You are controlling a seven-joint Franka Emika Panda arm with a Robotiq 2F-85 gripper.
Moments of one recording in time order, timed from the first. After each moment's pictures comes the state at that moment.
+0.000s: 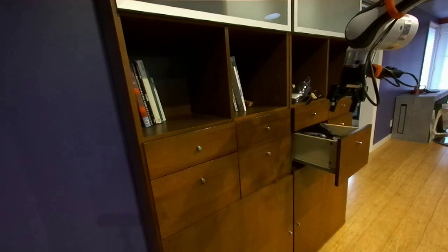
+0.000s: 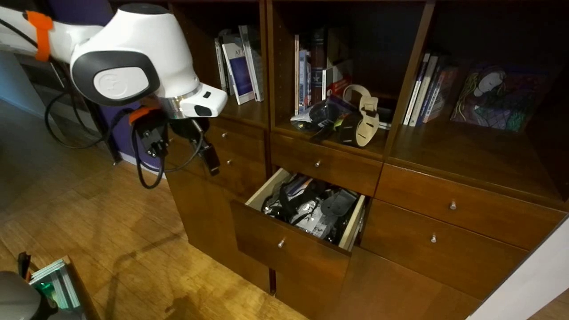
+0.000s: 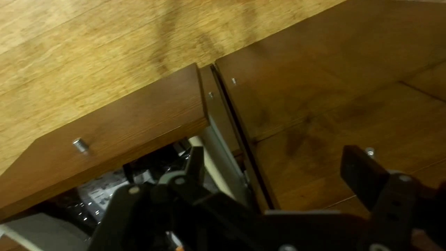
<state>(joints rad) -0.11 -0.41 -0.16 -2.37 0.06 2.13 -0.06</state>
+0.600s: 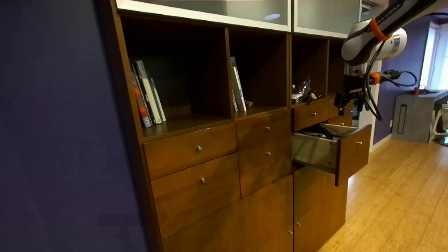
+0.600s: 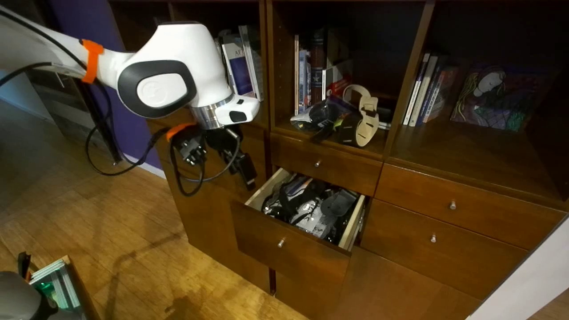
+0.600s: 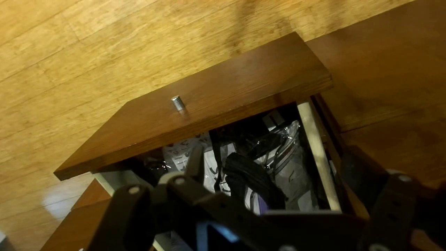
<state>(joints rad) -0.19 -0.24 -0.17 -2.27 -0.16 2.23 -0.05</state>
